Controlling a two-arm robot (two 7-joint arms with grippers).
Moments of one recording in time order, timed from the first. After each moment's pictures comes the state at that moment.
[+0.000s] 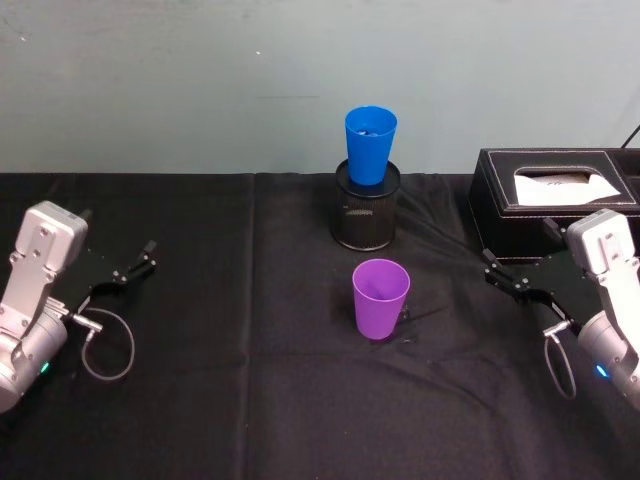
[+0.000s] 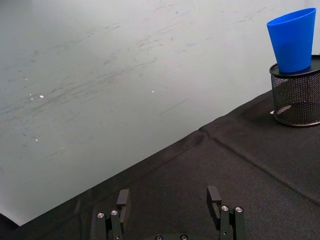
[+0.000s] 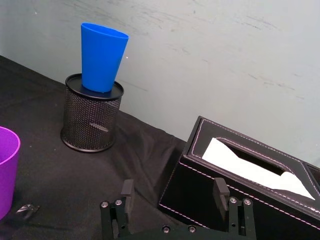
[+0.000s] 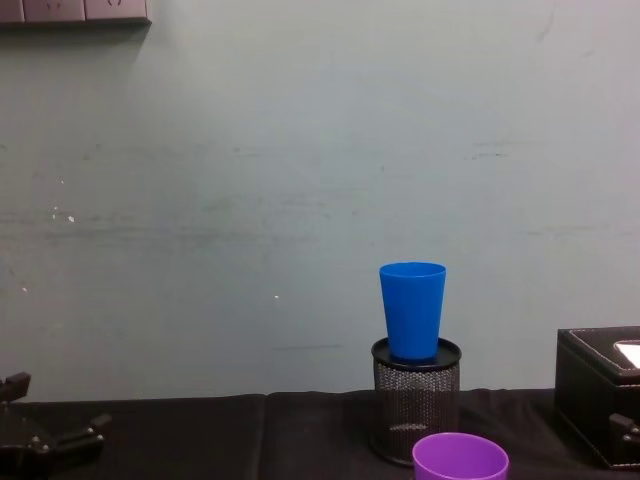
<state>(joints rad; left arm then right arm) -0.20 0.60 0.45 -1.41 -0.25 -0.12 0.03 0.20 0.60 -0.45 -1.41 0.25 -0.12 -0.03</state>
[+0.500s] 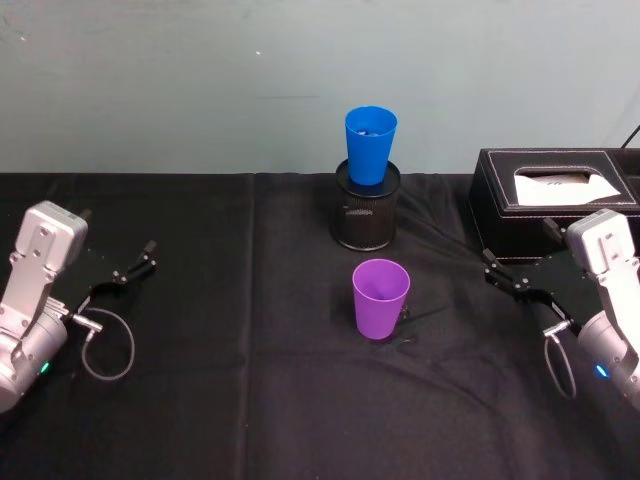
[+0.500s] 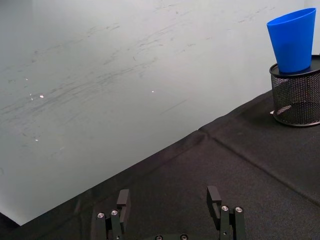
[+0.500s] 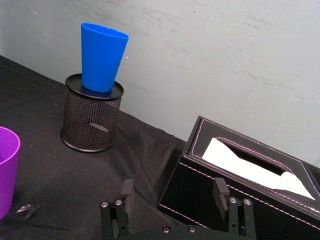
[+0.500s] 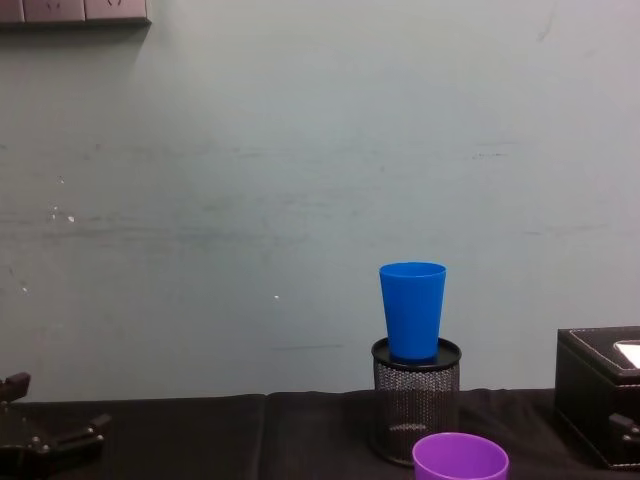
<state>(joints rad) -0.20 0.60 0.45 -1.41 -0.25 -0.12 0.03 0.20 0.60 -0.45 -1.41 0.25 -0.12 -0.03</state>
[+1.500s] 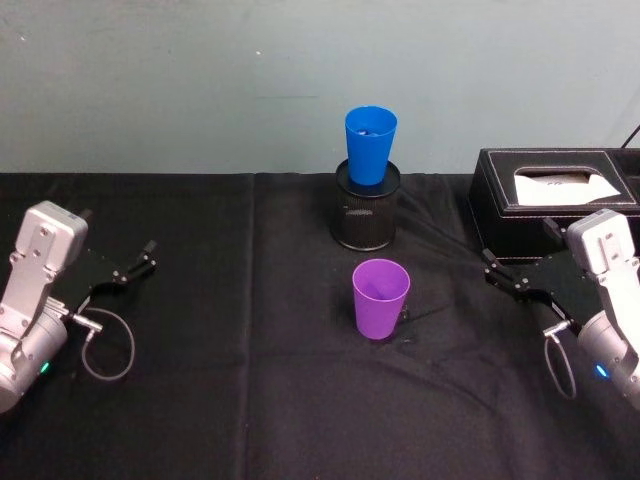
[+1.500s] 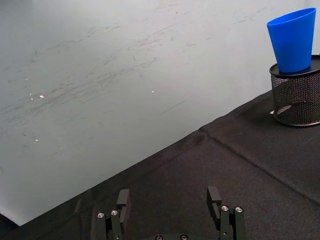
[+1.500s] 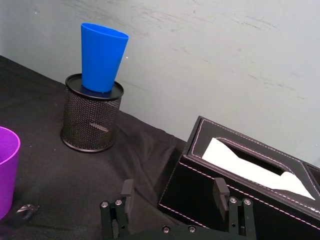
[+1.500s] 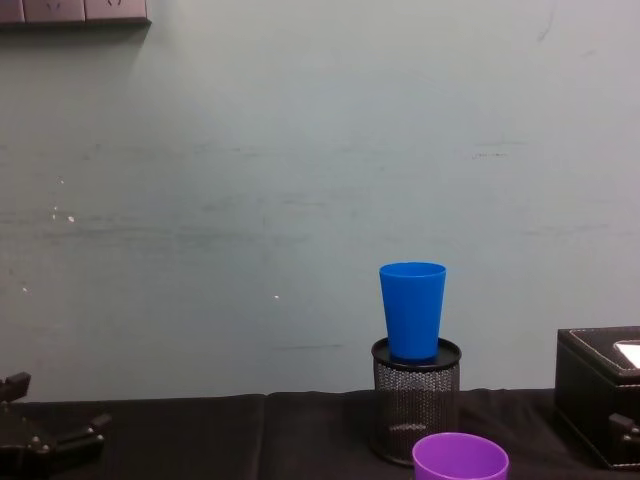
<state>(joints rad) -0.20 0.60 0.45 -1.41 -0.25 -0.12 0.03 0.20 0.60 -0.45 -1.41 0.25 -0.12 -0.03</state>
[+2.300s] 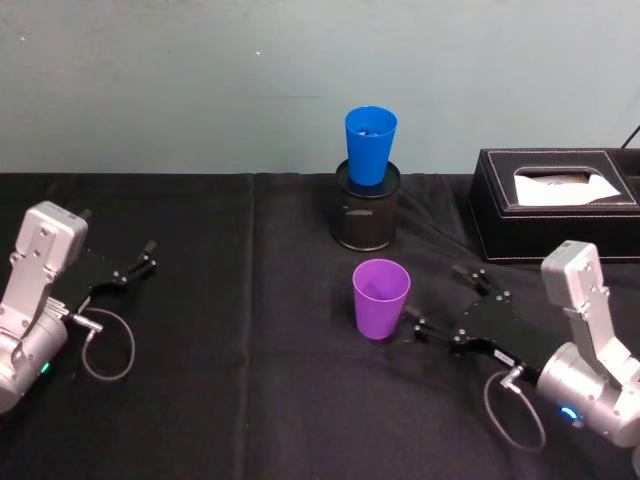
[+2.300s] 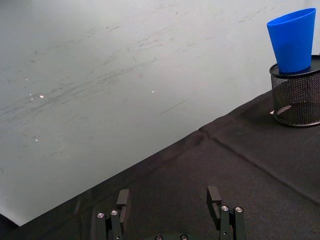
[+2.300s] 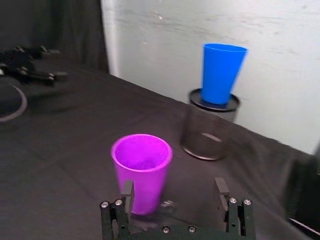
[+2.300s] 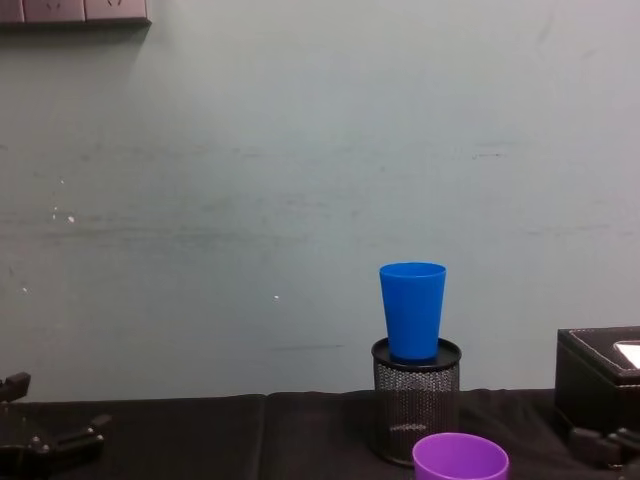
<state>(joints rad) -0.20 0.60 0.45 -1.41 -0.25 -0.12 0.03 0.15 0.60 -0.46 -1.47 0.42 -0.15 0.34</state>
